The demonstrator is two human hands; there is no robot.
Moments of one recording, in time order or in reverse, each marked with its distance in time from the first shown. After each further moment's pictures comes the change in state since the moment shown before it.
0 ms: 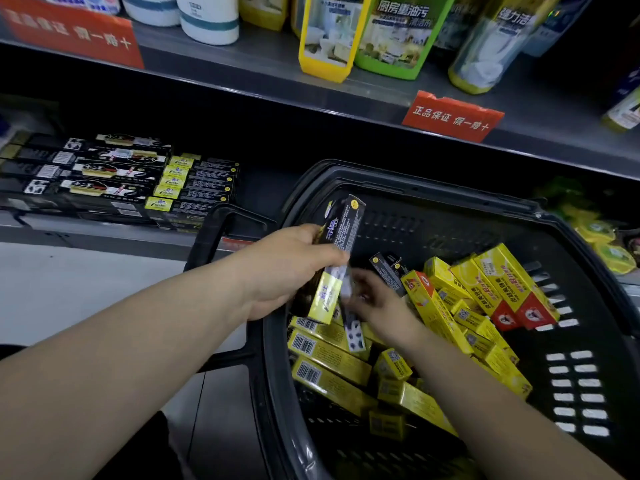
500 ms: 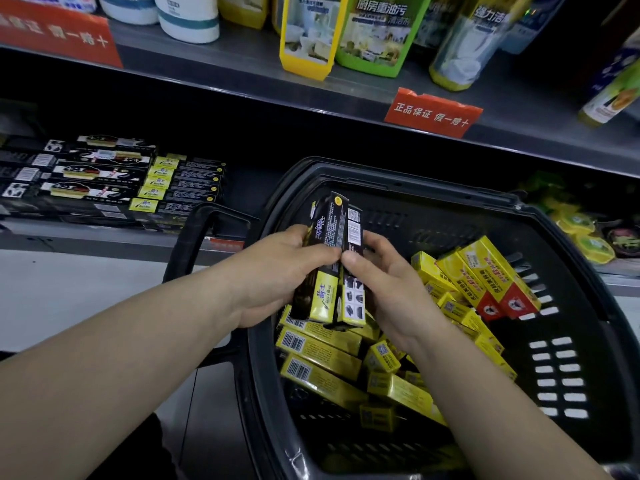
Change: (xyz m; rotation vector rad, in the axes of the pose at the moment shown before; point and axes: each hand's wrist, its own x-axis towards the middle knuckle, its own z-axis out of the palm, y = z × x) left_hand 0.001 -0.007 0.007 -0.106 -0.045 0.025; right_hand -0.047 -0.080 -0.010 0.719 0.033 -0.104
